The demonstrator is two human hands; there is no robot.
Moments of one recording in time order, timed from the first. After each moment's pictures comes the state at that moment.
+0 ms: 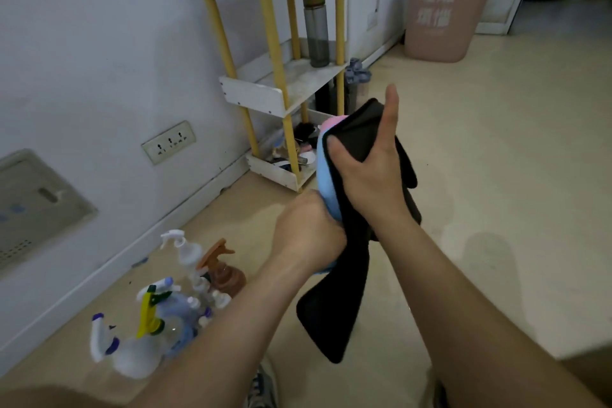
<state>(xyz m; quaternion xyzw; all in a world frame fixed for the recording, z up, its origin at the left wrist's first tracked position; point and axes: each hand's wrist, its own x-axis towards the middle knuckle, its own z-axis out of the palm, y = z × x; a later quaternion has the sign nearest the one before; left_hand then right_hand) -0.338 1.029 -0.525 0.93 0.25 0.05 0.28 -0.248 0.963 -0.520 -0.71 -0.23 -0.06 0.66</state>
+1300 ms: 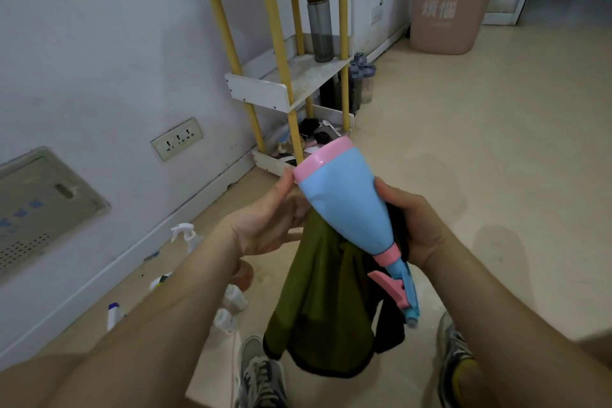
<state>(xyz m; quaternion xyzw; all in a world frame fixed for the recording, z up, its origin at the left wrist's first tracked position) -0.358 1.102 -0.539 0.64 0.12 -0.17 0.74 -0.263 0.896 -0.555 -0.41 -0.17 0.47 0.76</state>
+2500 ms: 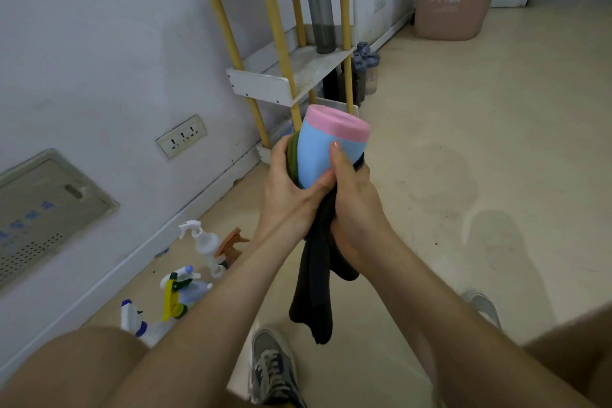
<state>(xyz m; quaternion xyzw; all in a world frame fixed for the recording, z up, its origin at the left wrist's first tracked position) -0.347 1.056 -0.529 0.79 0.21 0.26 0.51 -0.314 0.975 -0.529 -0.44 -0.02 0.26 0.86</state>
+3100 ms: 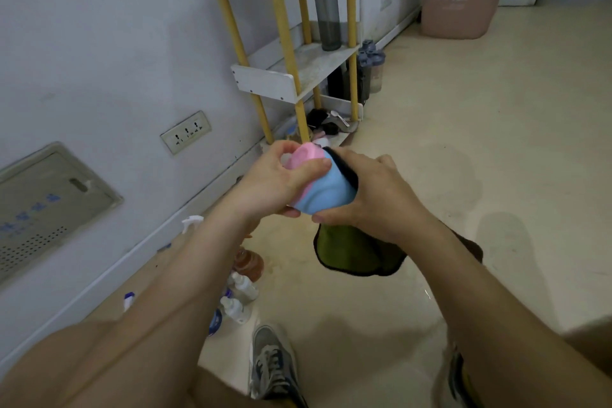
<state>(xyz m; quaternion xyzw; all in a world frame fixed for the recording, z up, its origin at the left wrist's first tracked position) -0.360 1.078 -0.482 0.82 0.26 0.03 0.51 -0.283 0.932 -0.523 -0.85 -0.37 0.08 0.36</state>
